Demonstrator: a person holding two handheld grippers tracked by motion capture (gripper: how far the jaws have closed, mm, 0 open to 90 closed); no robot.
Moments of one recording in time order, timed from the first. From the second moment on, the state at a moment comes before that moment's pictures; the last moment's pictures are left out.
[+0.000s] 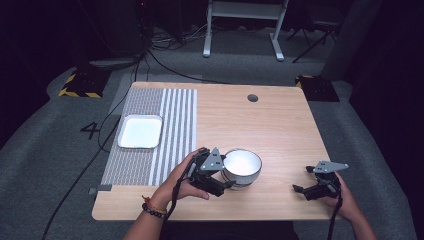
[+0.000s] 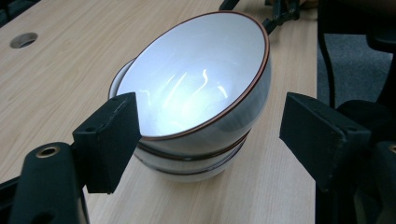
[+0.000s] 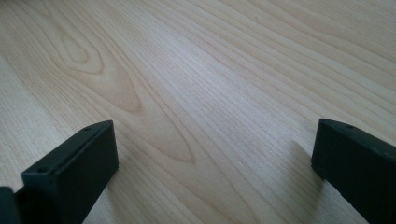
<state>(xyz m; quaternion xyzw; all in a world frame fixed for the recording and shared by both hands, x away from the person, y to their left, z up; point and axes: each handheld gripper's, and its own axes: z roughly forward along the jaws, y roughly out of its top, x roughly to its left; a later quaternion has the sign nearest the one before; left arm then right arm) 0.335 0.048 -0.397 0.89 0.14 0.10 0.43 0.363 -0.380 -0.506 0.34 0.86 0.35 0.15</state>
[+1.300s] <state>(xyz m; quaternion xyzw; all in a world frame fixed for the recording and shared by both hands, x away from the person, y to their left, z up) 0.351 -0.006 -0.407 0.93 0.03 0.04 0.36 0.363 -0.380 -0.506 0.34 0.86 0.35 0.15</state>
